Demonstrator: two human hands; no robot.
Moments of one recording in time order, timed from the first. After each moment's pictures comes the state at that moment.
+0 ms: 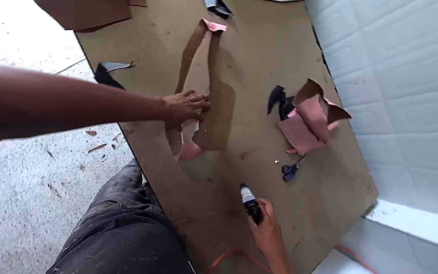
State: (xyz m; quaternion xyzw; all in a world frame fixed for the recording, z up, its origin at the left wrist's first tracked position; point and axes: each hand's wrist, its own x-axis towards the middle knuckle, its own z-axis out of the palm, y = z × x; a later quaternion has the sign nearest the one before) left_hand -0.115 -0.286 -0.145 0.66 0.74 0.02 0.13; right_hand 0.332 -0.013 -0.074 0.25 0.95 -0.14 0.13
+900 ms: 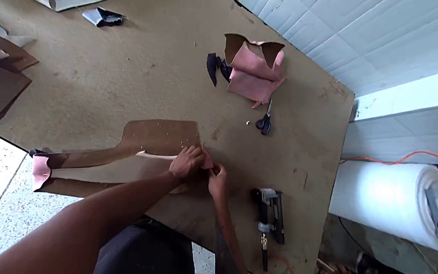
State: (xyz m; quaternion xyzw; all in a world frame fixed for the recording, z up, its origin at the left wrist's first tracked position) left_hand 0.080 -0.170 -0.205 0.63 0.73 0.22 0.14; right_hand 0.240 -0.095 -0.180 0.59 0.71 -0.38 -0.03
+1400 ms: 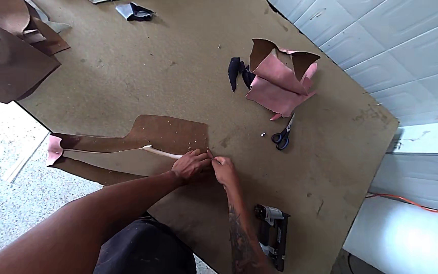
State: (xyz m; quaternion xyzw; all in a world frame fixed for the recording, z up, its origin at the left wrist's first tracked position) left_hand 0.084 -0.168 -0.209 0.62 0.74 0.20 0.16; right_hand 0.196 -0.023 -0.166 0.45 0.77 -0.43 0.15
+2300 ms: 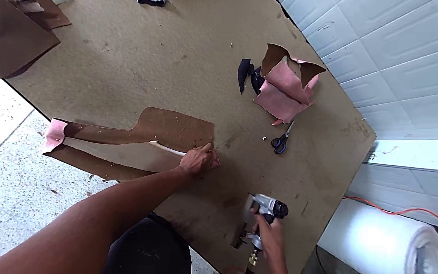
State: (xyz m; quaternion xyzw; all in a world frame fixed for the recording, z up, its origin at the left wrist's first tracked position) left_hand 0.079 -0.155 -0.211 0.51 0.79 0.23 0.24; right_hand 0.391 -0.034 -0.091 0.62 0.65 -0.44 -0.03
